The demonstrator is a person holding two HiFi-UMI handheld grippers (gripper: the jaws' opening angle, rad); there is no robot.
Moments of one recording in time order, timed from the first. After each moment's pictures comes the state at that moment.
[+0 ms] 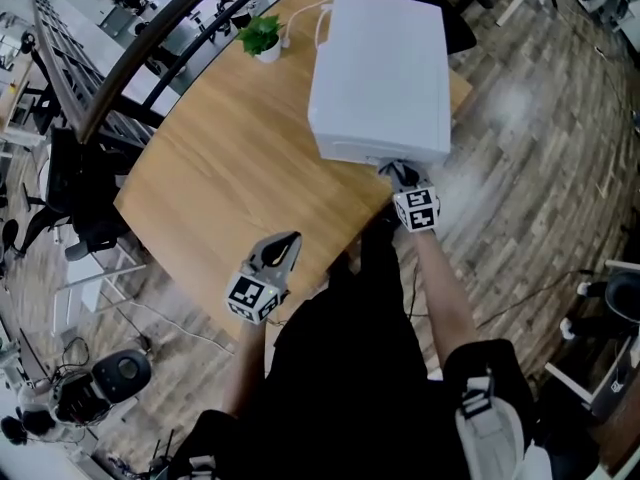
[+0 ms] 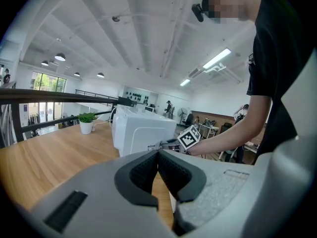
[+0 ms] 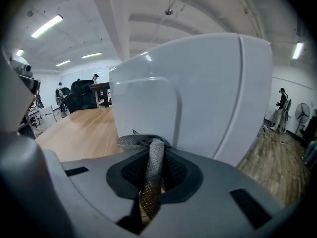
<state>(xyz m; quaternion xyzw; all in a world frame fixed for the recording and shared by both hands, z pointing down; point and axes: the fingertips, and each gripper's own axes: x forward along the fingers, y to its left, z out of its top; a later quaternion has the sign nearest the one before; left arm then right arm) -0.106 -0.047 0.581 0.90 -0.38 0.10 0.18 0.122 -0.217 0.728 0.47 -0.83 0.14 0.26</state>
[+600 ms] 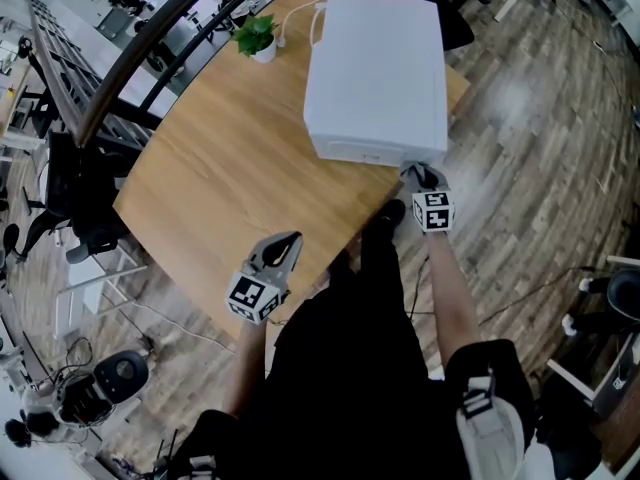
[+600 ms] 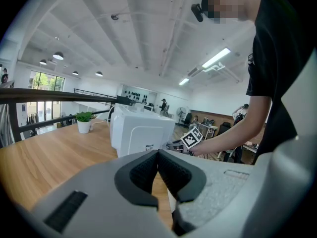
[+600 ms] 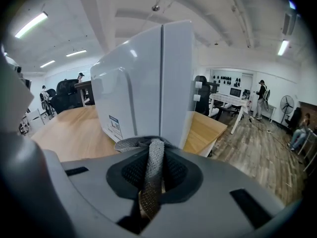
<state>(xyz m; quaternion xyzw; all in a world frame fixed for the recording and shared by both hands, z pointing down) -0.098 -0.050 0.584 0.90 -0.37 0.11 0.18 0.195 -0.212 0.749 0.53 -0.79 0.17 0.27</state>
